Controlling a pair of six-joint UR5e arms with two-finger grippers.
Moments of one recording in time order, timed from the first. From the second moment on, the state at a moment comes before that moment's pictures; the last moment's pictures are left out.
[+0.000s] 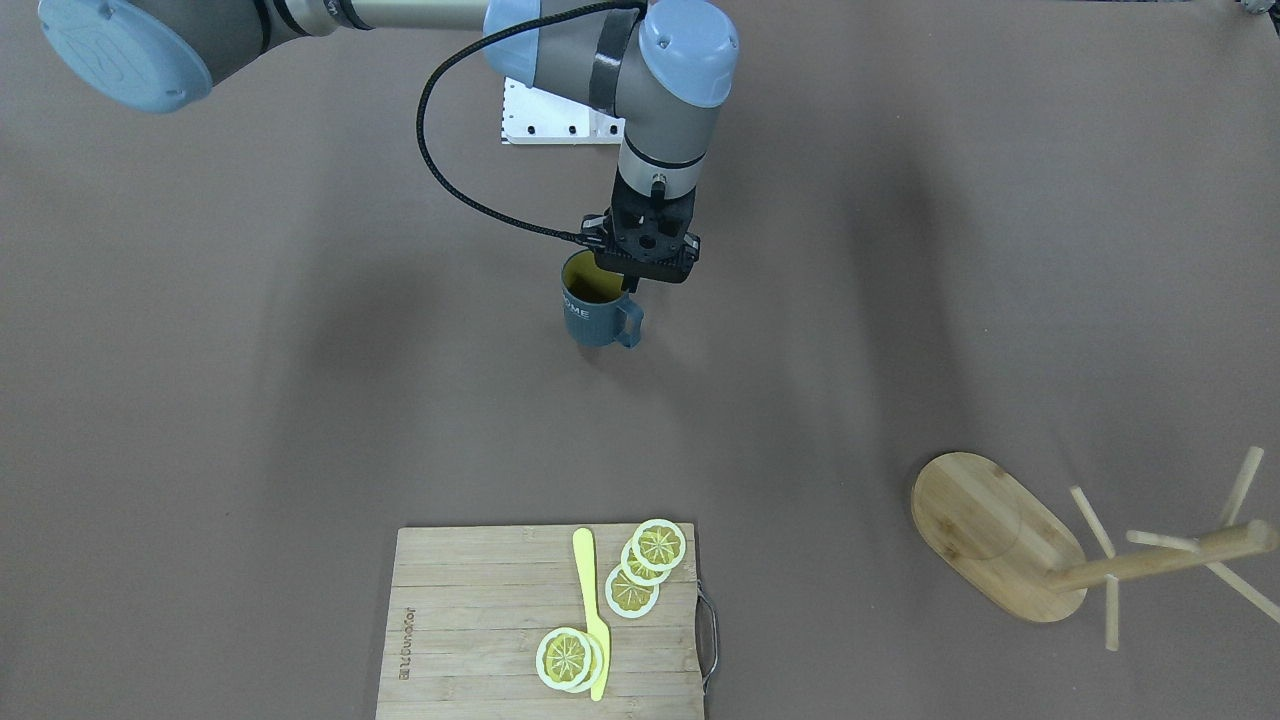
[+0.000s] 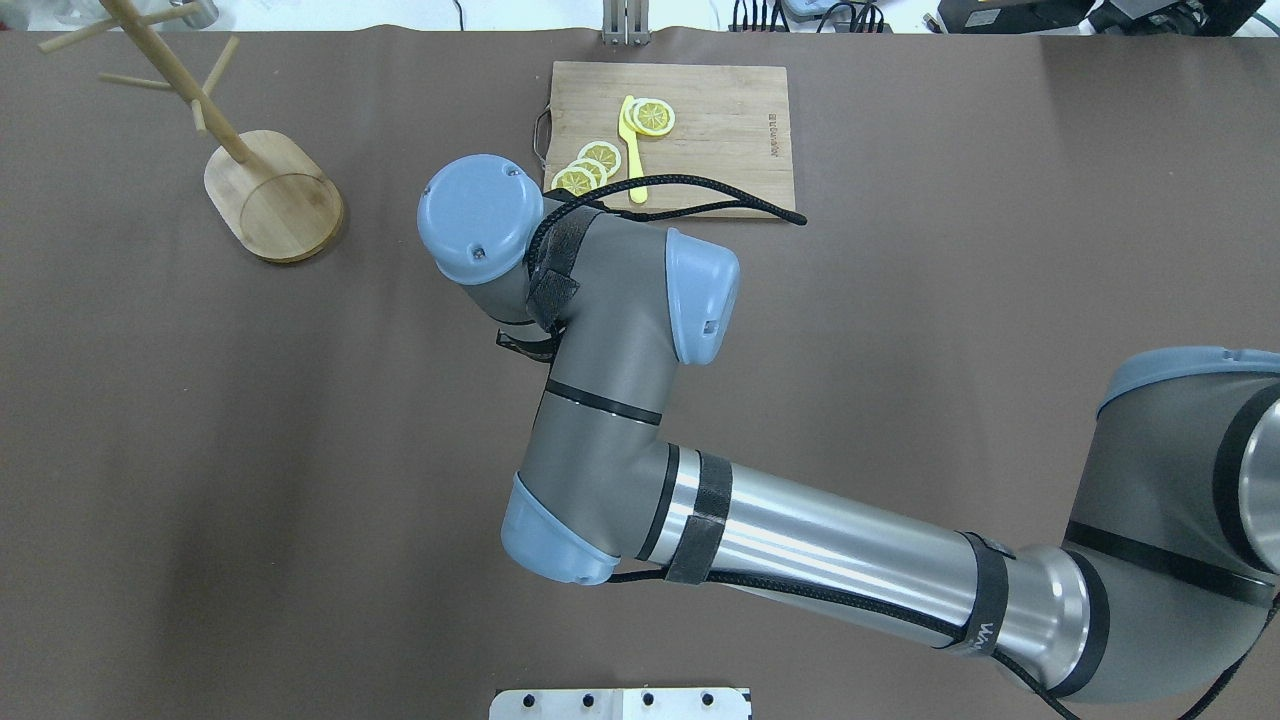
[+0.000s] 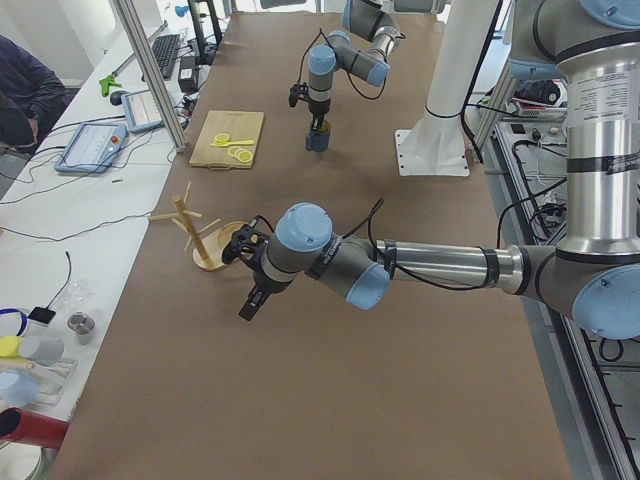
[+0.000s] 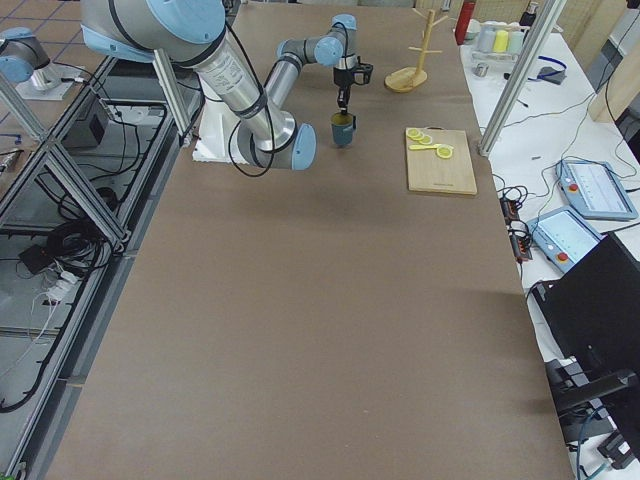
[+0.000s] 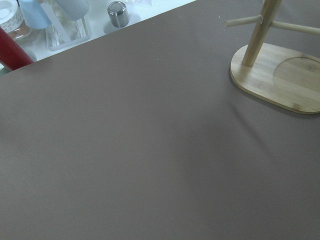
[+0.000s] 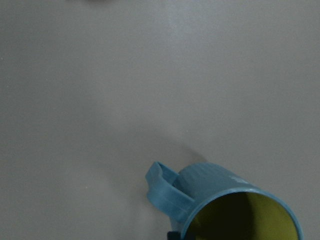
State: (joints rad) left arm -1.59 -1.46 -1.73 -2.10 -2.35 0.00; right arm 0.46 -0.51 1.41 -1.83 1.78 1.37
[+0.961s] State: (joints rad) left arm -1.59 -1.46 -1.73 -2.10 -2.35 0.00; right arm 0.51 -0.51 1.37 -1.72 1.75 1.34
